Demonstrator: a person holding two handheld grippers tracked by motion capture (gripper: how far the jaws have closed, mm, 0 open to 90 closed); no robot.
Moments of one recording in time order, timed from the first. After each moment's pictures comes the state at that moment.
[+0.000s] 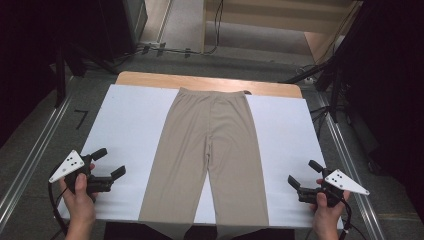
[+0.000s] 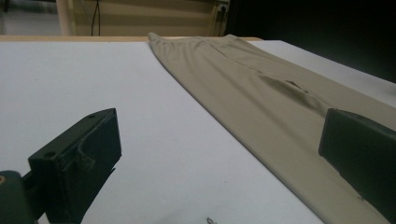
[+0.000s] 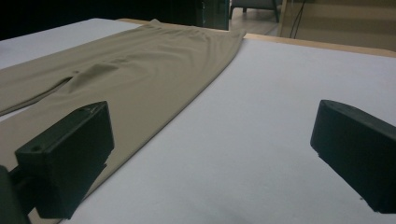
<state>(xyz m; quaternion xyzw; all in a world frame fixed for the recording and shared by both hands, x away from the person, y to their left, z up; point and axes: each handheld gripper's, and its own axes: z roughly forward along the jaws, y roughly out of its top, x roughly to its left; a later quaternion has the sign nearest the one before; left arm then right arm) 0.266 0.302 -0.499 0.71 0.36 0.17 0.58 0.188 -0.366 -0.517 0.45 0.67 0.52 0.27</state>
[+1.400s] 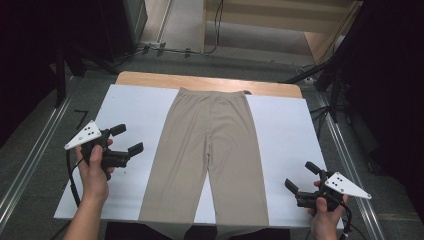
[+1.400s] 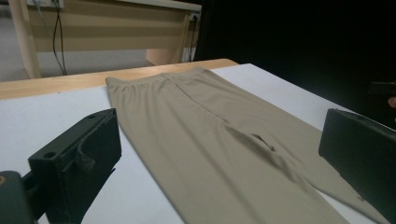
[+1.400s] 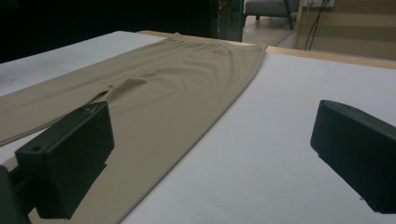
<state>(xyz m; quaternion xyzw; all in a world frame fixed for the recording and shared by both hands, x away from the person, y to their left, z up) 0.312 0.245 -0.433 0.72 0.33 0.13 0.60 0.175 -0.348 -0.498 0.43 0.67 0.55 0.26</state>
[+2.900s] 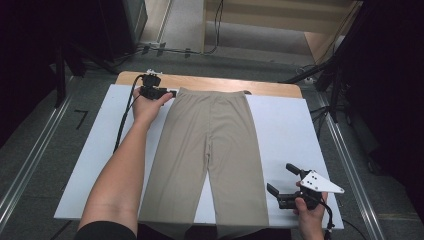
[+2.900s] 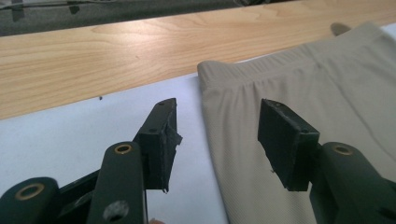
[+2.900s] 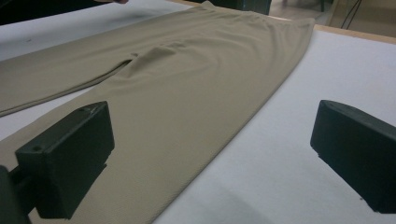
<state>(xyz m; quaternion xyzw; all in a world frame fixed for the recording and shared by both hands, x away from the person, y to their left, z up) 0.552 0.139 -0.475 0.78 0.47 0.13 0.38 0.189 -0.311 -0.516 0.40 0.72 0.52 0.23</state>
